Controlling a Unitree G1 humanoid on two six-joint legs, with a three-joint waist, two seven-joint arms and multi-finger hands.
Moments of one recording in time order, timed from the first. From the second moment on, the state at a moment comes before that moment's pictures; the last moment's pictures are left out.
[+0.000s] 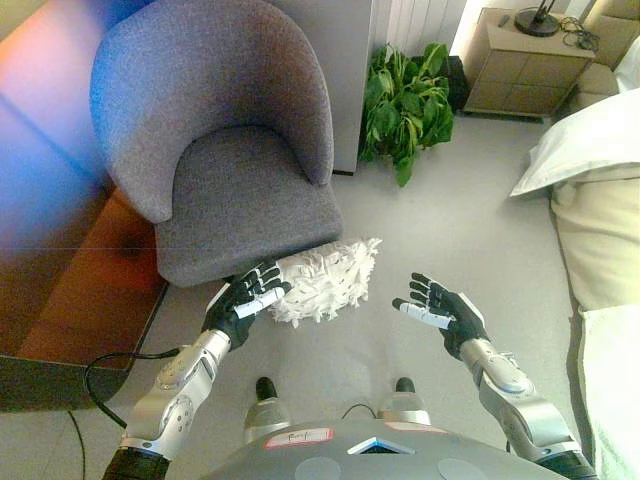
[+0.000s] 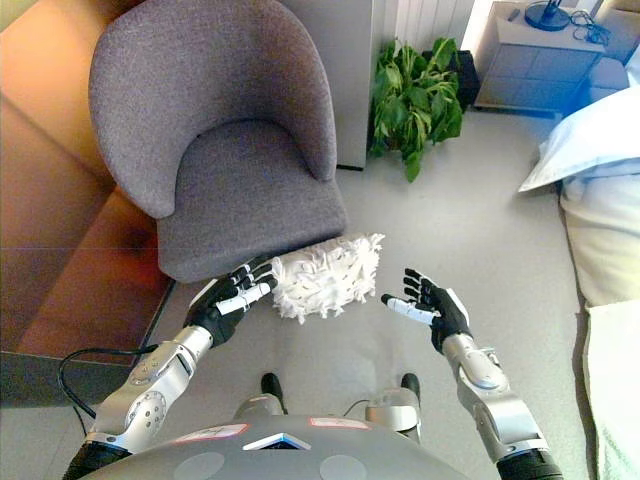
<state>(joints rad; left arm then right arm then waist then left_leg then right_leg) 0.33 0.45 -0.17 -0.07 -0.65 0.21 -0.07 0.37 -0.49 0.19 -0.05 0.39 0.22 -0.05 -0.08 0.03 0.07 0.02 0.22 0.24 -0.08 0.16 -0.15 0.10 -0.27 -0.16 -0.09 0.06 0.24</state>
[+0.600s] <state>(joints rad) 0.33 0.43 -0.17 -0.06 -0.67 0.19 -0.07 0.37 -0.49 0.19 -0.05 0.39 0.22 -0.04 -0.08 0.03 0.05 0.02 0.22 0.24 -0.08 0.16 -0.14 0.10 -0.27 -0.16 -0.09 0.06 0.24</state>
